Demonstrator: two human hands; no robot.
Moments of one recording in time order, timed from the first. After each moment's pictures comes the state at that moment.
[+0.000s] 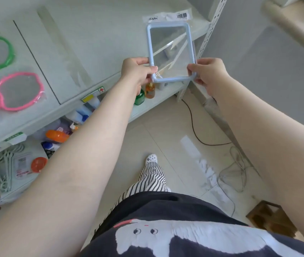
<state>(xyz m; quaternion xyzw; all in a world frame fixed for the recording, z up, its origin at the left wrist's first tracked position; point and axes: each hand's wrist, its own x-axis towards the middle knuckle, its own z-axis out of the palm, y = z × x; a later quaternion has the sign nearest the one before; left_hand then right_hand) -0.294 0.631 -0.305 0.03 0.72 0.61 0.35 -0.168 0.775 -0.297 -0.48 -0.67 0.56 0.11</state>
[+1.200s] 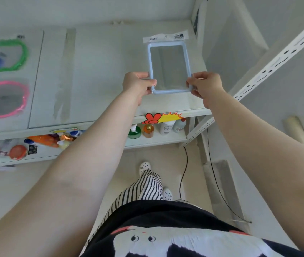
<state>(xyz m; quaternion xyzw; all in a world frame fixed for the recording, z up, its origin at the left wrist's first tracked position) -0.431 0.824 -0.308 -0.14 0.69 0.69 0.18 -0.384 1.012 -0.306 -0.35 -0.71 0.61 0.02</state>
